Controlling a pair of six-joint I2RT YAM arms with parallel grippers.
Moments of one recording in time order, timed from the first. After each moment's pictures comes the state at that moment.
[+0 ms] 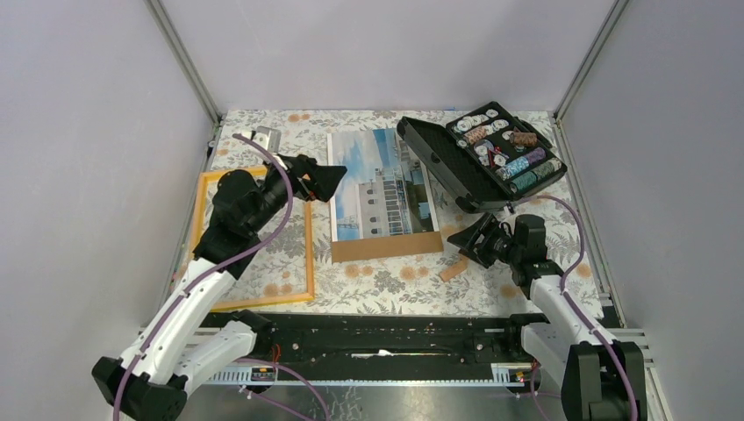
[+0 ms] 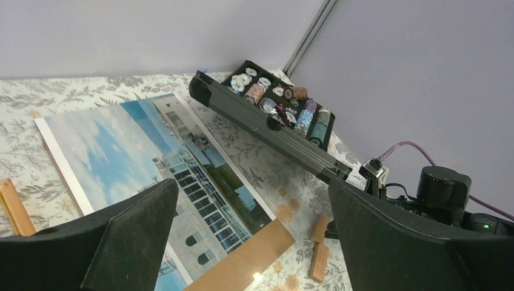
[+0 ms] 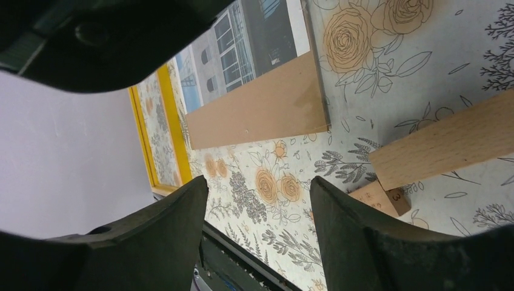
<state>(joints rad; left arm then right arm) -0.44 0.85 0.90 -0.01 0.20 -0.43 0.05 0.91 0.31 -0.05 -0.58 0.83</state>
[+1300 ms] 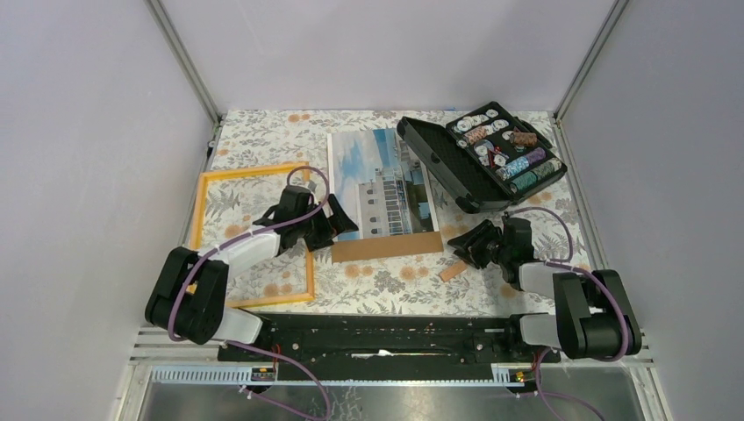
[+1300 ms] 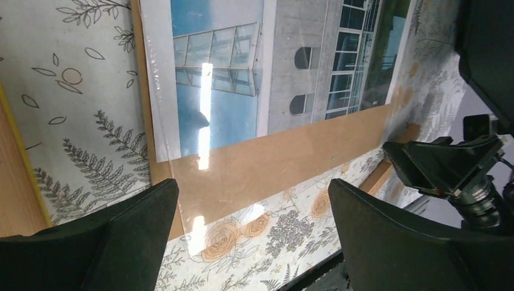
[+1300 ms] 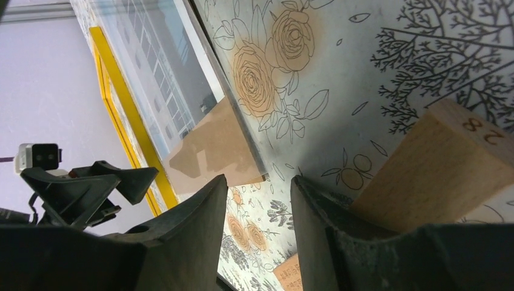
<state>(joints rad) -0.37 1.38 0.65 -0.07 0.31 -0.81 0.07 1.30 0.22 0.36 -0.46 1.00</state>
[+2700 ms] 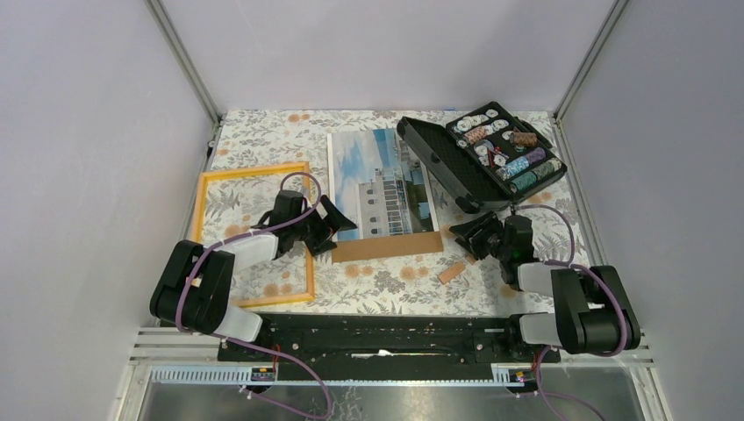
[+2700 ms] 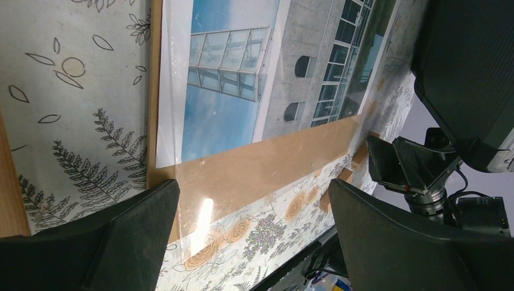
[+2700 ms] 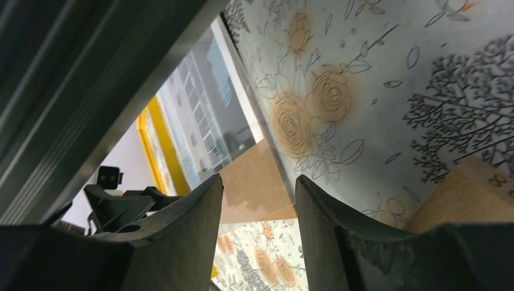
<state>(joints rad) -0.30 1.44 0.56 0.11 0.43 -0.97 0.08 1.34 0.20 0.57 -0.40 1.12</state>
